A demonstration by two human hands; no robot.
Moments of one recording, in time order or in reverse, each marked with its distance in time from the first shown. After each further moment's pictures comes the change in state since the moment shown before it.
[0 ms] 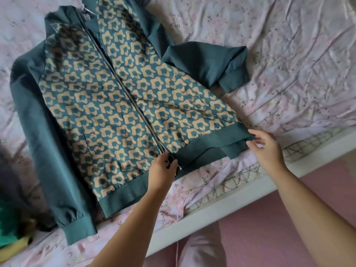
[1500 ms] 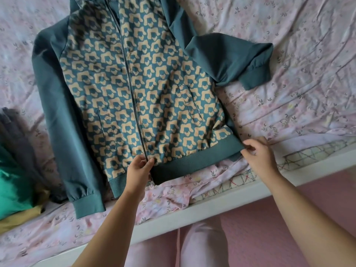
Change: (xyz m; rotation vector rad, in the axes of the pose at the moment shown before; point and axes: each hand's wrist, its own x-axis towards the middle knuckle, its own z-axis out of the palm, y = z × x) left_hand -0.020 -0.054 -0.049 -0.740 0.114 -0.354; right_hand -0.027 -0.024 0.026 -0.190 -0.158 -0.135
